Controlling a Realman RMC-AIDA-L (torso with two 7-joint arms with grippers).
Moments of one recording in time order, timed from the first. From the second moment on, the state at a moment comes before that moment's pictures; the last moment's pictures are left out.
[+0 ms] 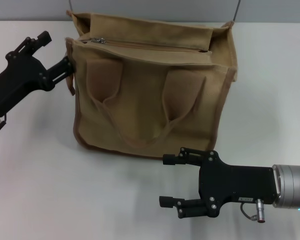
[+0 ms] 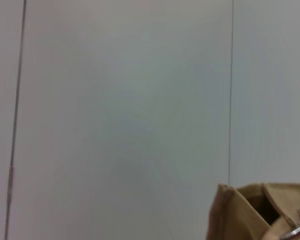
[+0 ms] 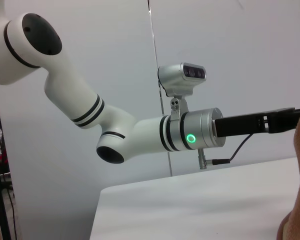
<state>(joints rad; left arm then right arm) -0.47 -2.08 0.22 0.30 1.76 1.51 -0.76 0.58 2.09 -0.65 -0.10 -2.05 -1.65 0.69</state>
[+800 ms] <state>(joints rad) -0.42 -2.08 0.27 0.26 1.66 1.60 -0.68 0.58 2.09 -0.65 -0.08 -2.05 -1.65 0.69</state>
